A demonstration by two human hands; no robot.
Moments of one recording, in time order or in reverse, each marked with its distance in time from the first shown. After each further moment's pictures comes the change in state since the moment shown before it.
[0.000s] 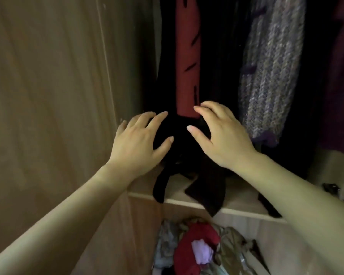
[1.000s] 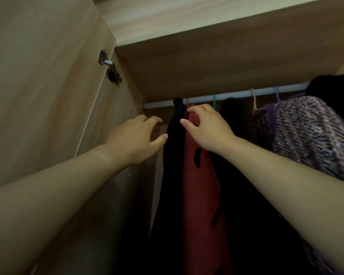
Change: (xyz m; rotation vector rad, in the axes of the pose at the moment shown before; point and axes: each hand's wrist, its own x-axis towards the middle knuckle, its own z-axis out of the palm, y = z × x) left_hand 0.412 -0.103 -0.058 0.155 0.459 0.078; right_hand 0.449 0.098 -0.026 -0.079 0.411 -0.165
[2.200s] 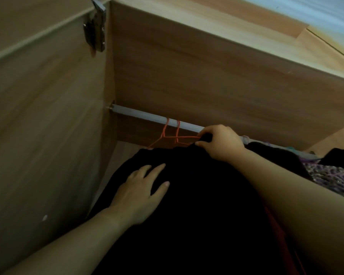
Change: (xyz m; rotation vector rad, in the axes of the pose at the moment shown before) left_hand 0.125 -0.029 0.226 -0.780 -0.033 0.061; right_hand 0.142 0.076 0.037 -0.527 -0.140 0.165
